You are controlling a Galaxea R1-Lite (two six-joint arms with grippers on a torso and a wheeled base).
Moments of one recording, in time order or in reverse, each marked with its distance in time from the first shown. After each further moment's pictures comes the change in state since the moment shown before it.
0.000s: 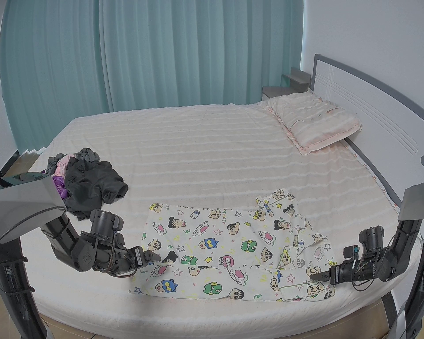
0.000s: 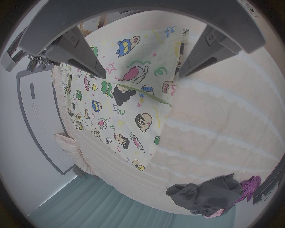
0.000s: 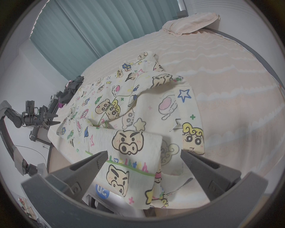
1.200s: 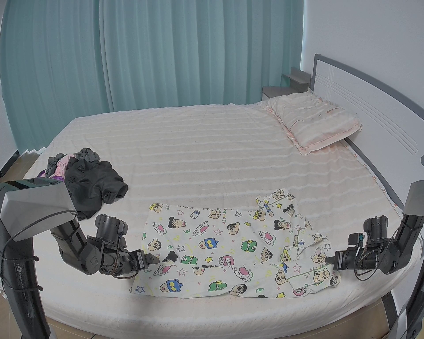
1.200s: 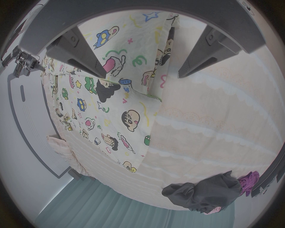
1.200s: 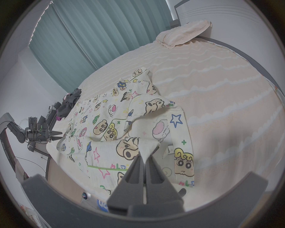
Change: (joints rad) left arm 0.004 0.093 -0.019 -0.063 0.084 0.040; right arm -0.030 -0.039 -0.067 -0.004 -0.018 0.069
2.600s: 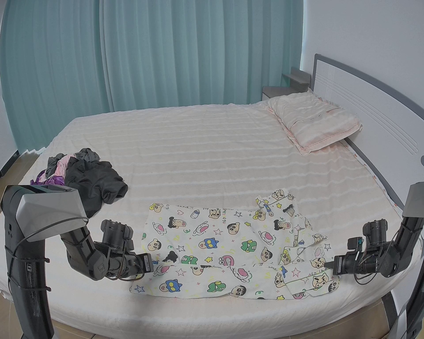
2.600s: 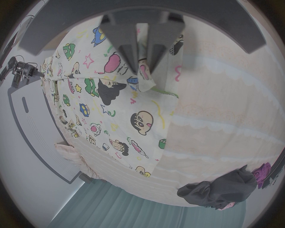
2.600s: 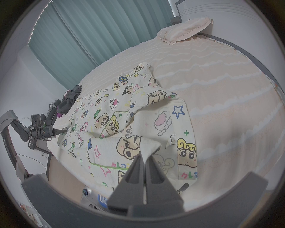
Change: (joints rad) left arm -0.013 0.088 0.000 -0.140 -0.037 0.073; right arm 0.016 -0.003 0.037 -0.002 -0.001 -0.007
